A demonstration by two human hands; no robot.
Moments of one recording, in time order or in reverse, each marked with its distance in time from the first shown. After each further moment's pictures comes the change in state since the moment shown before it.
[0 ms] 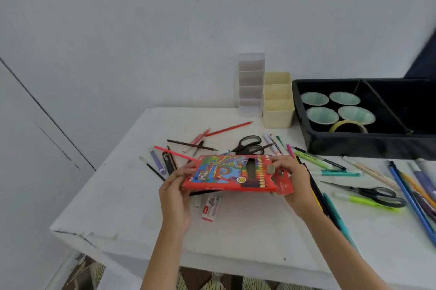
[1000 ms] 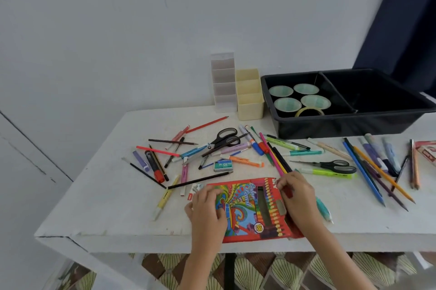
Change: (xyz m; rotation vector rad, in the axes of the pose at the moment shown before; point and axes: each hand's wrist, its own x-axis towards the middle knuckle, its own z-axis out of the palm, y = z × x) left_hand -0.090 -0.056 0.013 1.286 -0.282 0.387; right_hand -0.082 0.027 -0.055 -0.669 0.202 -0.176
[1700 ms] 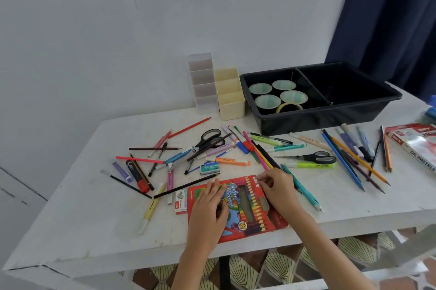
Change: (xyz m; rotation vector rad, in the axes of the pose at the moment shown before) left_hand 0.020 -0.006 0.017 0.027 -0.294 0.250; right_hand 0.017 -0.007 0.012 -0.120 -0.055 0.145
